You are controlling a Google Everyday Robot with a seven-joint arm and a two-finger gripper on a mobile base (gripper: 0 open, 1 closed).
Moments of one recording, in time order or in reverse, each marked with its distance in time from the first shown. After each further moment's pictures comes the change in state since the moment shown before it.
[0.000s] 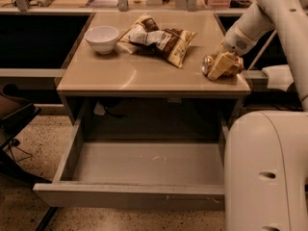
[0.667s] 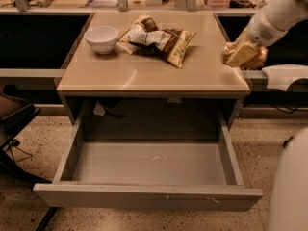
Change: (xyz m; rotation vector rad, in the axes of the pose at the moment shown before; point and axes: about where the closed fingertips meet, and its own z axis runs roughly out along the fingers) arm 0.010 0.014 -0.074 0.181 -0.002 0.051
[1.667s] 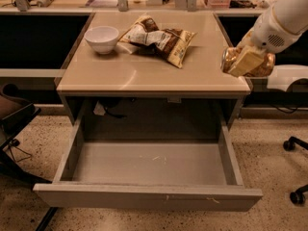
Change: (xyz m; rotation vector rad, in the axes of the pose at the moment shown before) arm -0.012 0.078 -0.052 0.032 0.025 -0.037
